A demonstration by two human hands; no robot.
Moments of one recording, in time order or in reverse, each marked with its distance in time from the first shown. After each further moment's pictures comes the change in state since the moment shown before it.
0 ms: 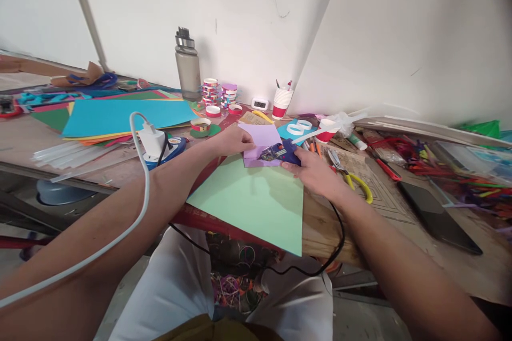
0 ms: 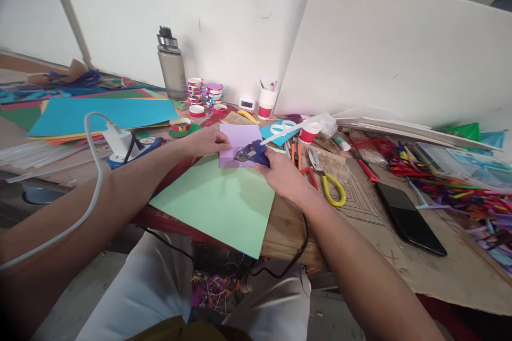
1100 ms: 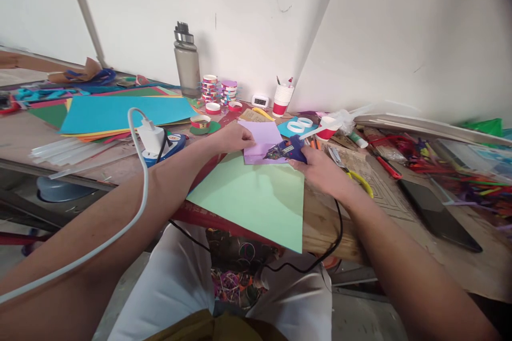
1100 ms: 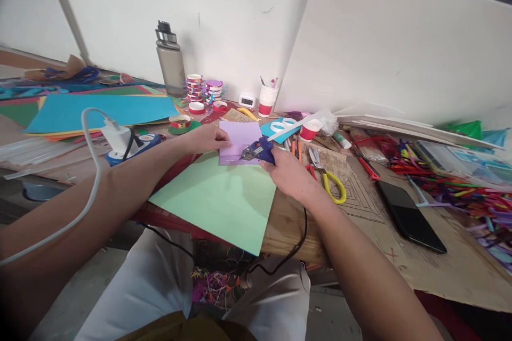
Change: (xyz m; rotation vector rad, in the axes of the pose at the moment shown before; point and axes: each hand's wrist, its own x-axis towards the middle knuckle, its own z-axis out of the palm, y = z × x) left_hand -0.002 0.004 -0.002 0.011 0.001 -0.004; right_hand -0.008 -0.006 -0.013 -0.149 -0.017 0.119
